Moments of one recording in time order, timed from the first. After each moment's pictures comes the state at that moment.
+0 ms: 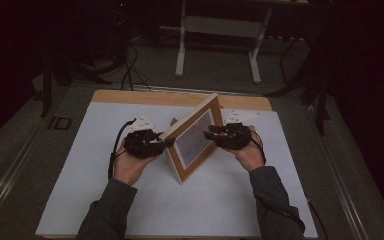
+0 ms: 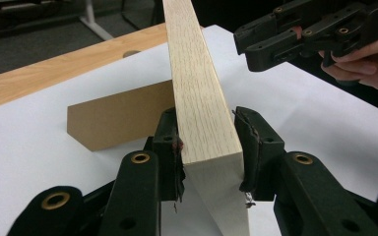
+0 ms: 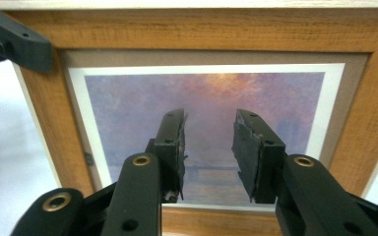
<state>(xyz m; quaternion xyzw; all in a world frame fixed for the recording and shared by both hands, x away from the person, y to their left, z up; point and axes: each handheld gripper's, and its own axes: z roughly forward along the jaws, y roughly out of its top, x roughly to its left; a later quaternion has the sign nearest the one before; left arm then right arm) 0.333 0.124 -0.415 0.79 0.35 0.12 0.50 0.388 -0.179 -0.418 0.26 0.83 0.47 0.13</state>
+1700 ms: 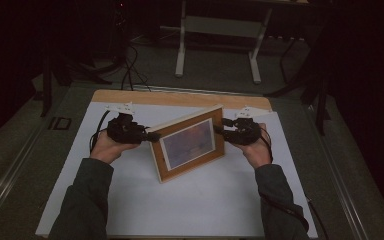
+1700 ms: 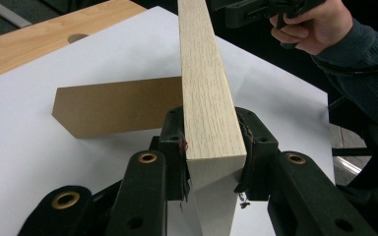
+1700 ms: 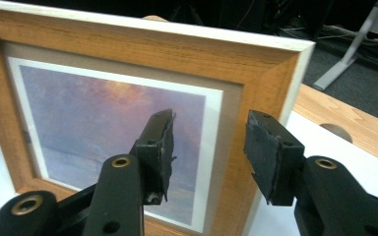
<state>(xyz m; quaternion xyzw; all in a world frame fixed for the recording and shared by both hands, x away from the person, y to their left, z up) 0.380 0.182 -0.417 0.81 0.26 -0.01 0.52 0.396 -0.203 -0.412 0.32 0.81 0.47 0.17</state>
